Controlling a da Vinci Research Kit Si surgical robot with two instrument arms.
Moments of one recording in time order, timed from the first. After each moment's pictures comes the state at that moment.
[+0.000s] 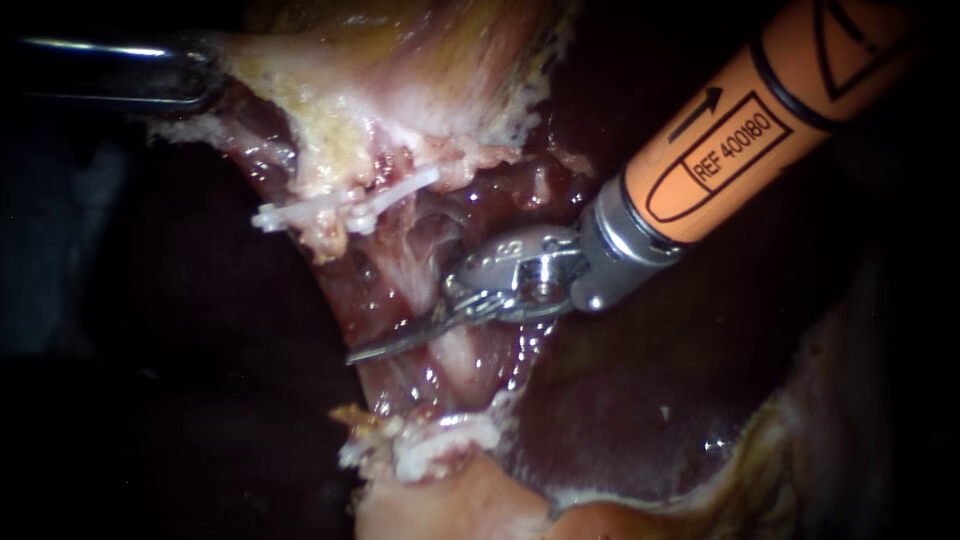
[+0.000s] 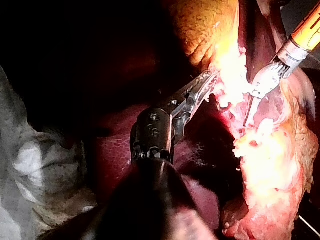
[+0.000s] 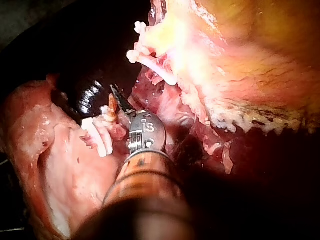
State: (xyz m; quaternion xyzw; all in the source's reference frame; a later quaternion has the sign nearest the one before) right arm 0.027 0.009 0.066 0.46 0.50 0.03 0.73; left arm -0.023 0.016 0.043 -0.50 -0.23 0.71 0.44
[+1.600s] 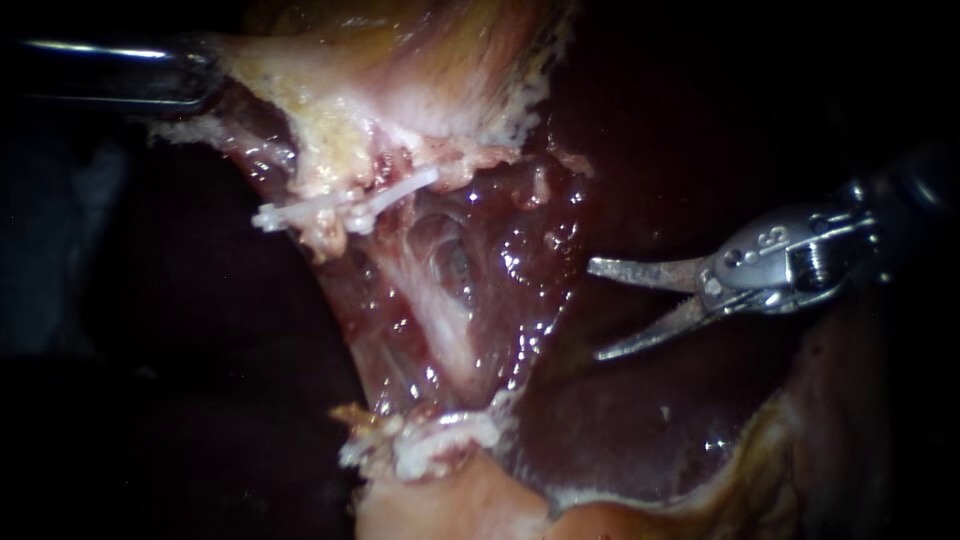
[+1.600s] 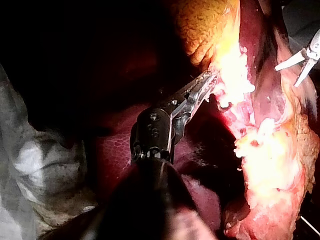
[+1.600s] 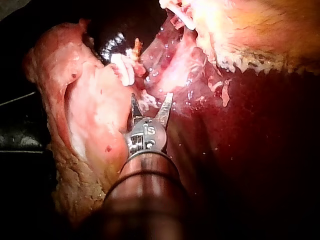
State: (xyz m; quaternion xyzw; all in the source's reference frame) right arm 0.009 0.011 0.058 0.17 0.41 0.13 0.89; left arm -0.023 0.016 0.044 -0.50 -0.23 0.71 0.44
